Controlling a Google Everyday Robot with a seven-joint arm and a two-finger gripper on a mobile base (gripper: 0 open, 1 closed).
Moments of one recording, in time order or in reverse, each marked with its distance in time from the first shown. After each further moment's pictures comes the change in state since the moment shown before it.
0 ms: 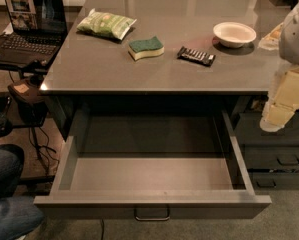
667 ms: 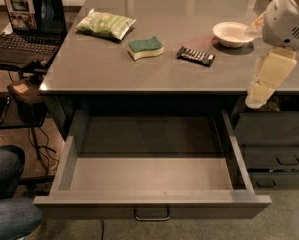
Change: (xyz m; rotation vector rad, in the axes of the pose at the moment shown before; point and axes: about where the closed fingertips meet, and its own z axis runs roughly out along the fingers) arm -0.017 -0.049 0.021 -0.006 -0.060 -0.031
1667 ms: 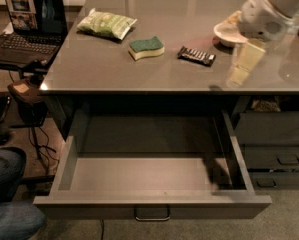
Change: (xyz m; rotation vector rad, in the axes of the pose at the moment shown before) arm -0.021 -0.066 0.054 -0.088 -0.200 -0.120
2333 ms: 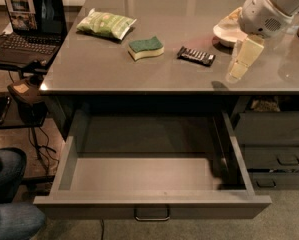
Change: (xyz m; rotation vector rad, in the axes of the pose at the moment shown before) arm 0.002 -0.024 0.004 0.031 -0.032 0.002
